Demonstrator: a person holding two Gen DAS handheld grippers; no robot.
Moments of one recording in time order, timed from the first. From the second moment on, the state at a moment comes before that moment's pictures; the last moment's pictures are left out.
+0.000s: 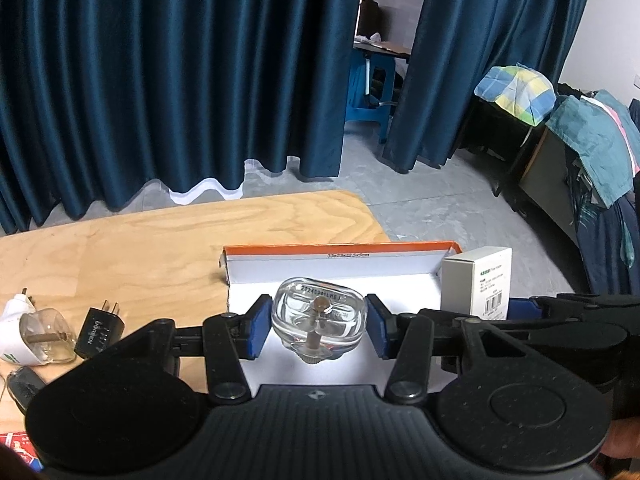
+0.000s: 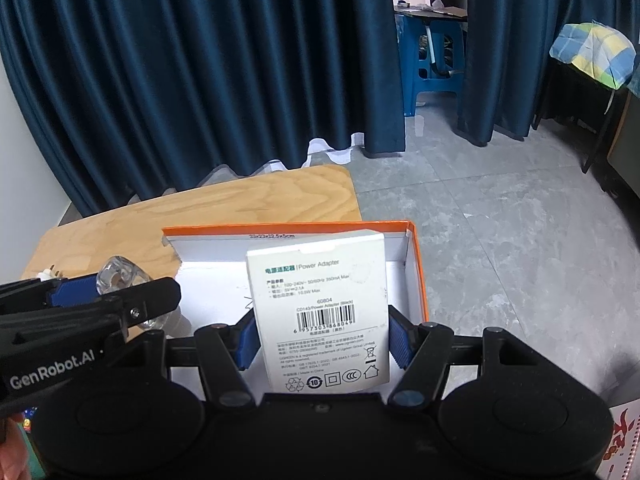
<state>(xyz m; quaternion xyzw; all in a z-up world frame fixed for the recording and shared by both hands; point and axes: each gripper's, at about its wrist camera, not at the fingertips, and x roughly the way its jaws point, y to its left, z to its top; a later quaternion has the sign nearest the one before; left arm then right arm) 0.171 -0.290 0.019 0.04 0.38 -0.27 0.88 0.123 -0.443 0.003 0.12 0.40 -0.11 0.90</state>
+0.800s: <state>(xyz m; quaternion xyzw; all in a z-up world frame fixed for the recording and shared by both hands) 0.192 -0.290 0.002 0.02 0.39 -0.27 0.88 0.153 -0.452 -0.015 0.13 0.42 -0.13 0.89</state>
